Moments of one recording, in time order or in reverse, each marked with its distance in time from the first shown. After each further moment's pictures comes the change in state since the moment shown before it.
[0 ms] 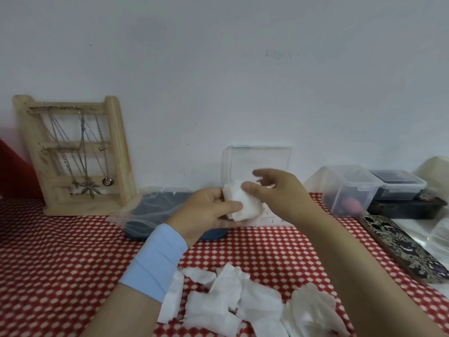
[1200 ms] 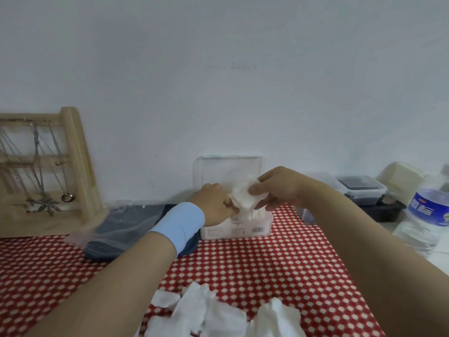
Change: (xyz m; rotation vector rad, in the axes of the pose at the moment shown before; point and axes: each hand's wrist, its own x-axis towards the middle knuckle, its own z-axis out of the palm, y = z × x) left_hand 0.100 0.009 0.040 1.318 -0.058 0.150; right_hand 0.061 0.034 -0.078 0.063 -0.287 0.292
